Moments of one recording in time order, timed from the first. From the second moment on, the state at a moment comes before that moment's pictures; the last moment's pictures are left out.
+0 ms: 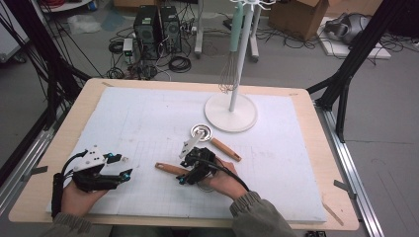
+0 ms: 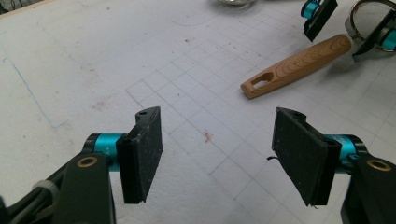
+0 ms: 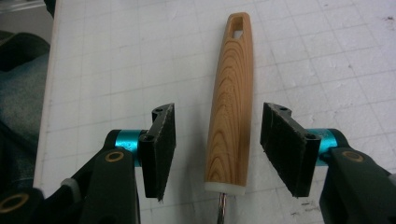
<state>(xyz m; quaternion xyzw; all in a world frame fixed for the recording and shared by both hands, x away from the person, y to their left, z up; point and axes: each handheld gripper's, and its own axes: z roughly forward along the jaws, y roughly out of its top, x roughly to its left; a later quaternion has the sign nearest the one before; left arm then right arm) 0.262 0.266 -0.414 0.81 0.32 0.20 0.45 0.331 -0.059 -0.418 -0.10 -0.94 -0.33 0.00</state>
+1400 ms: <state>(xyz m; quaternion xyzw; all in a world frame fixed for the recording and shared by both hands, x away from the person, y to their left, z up) 0.262 0.271 -0.412 0.80 0.33 0.20 0.45 0.336 -0.042 -0.423 -0.10 -0.96 -0.26 -0.02</state>
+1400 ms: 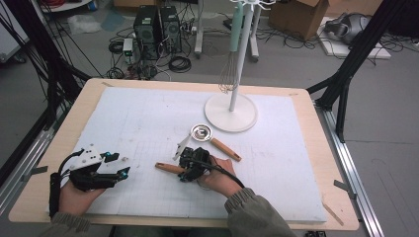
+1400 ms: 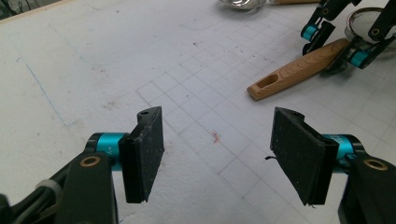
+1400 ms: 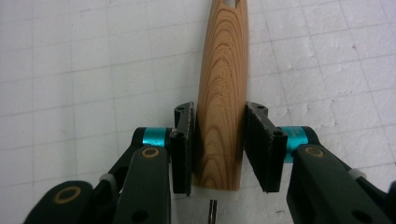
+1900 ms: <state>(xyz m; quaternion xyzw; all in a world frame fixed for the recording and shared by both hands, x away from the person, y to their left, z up) 0.263 0.273 -0.412 0.80 0.33 0.20 0.45 0.339 -0.046 -0.423 -0.10 -0.96 -0.27 0.00</state>
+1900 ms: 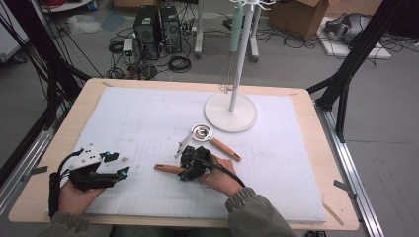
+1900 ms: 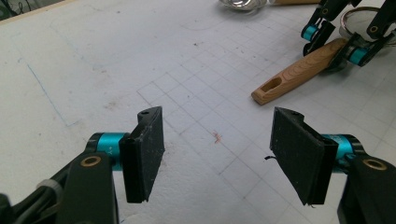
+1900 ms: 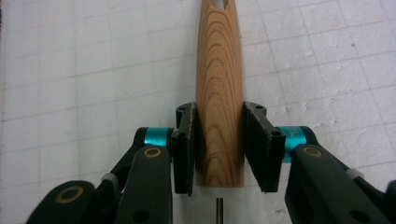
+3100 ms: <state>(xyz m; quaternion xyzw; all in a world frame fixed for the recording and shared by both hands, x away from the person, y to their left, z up) 0.262 0.272 -0.410 0.80 0.33 0.20 0.45 0.332 -0.035 -0.419 -0.08 -0.97 -0.23 0.01</state>
